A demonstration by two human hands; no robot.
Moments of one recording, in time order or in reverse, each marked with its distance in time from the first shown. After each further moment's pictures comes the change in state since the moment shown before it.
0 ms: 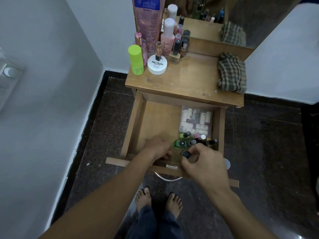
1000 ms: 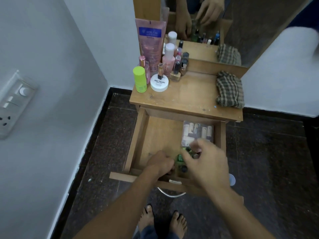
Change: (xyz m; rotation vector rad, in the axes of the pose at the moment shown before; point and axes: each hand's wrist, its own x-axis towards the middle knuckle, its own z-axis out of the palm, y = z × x) left_hand -0.006 0.000 0.003 0.039 0.021 0.030; right_hand 0.024 -0.031 -0.020 0.049 0.128 -0.066
